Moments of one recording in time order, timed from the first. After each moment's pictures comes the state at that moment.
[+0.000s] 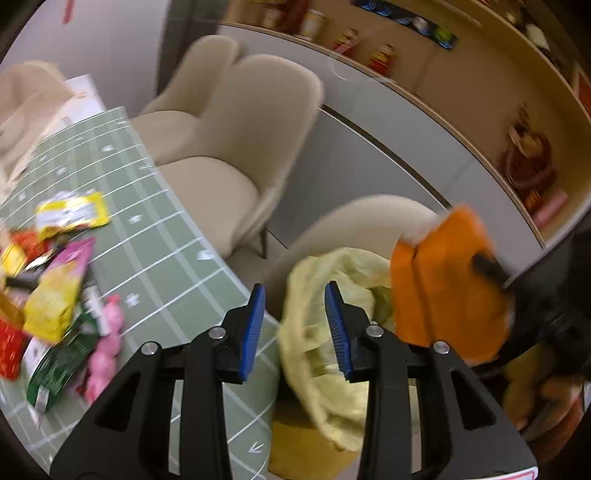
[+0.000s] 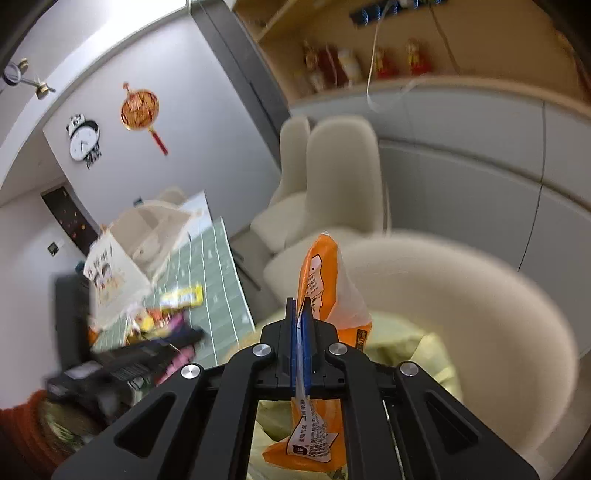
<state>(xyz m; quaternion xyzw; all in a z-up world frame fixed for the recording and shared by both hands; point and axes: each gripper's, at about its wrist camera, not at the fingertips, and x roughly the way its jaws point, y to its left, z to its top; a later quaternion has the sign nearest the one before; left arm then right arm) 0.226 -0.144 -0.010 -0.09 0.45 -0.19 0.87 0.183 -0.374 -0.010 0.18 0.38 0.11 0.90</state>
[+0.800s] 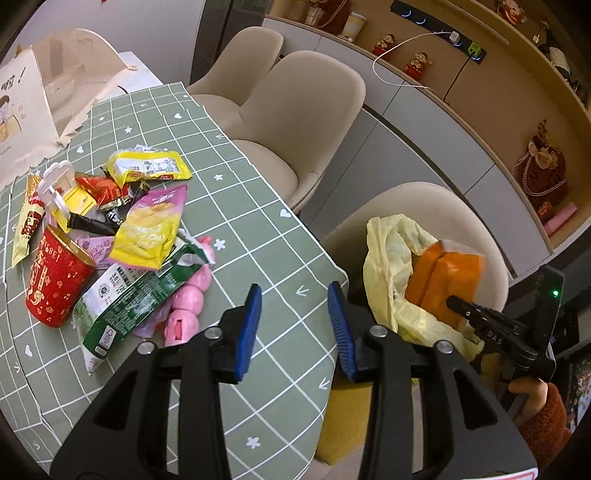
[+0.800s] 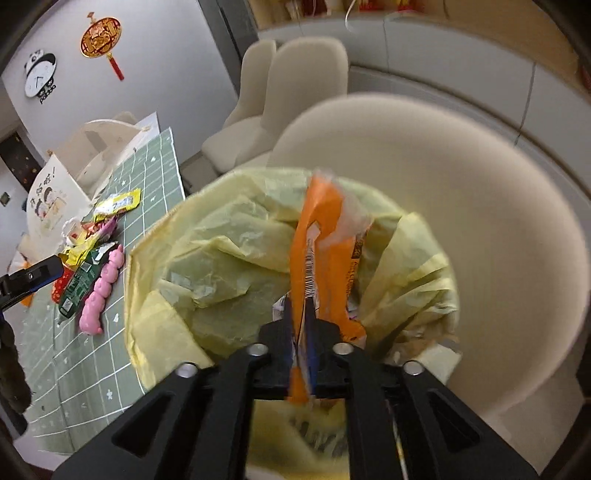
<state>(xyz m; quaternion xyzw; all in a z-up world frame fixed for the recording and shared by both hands) 0.180 -0.062 -0.013 -0.10 0.48 -0.16 0.86 0.152 -0.329 -0.061 0.10 0.47 0.03 0.88</state>
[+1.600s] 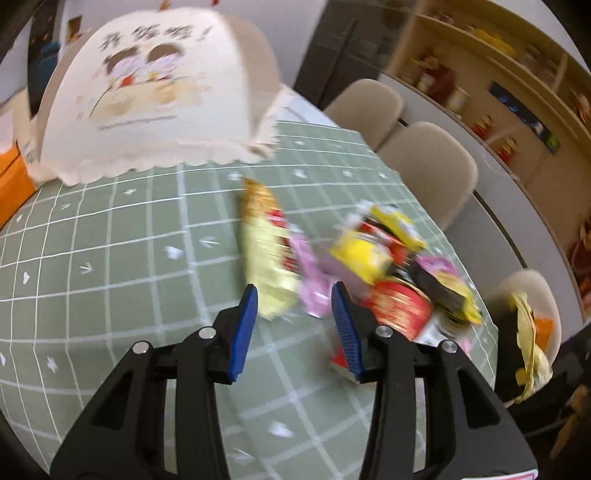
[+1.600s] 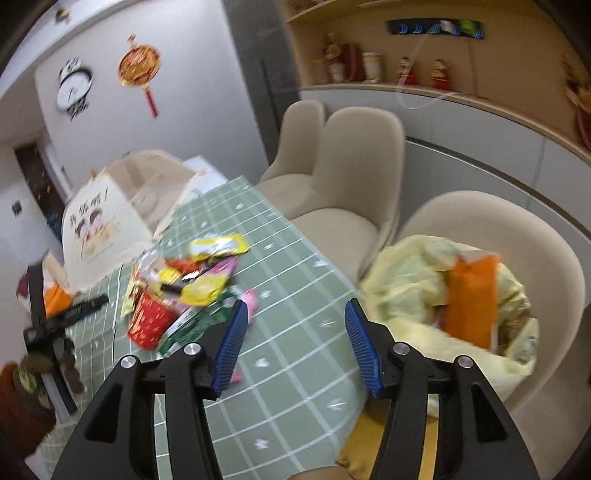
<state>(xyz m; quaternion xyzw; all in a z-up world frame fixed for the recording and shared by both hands) 0.194 0.247 -0.044 -0.16 0.42 -0.02 0.89 0.116 -0.127 0.025 0.08 0.38 0.04 0.92</state>
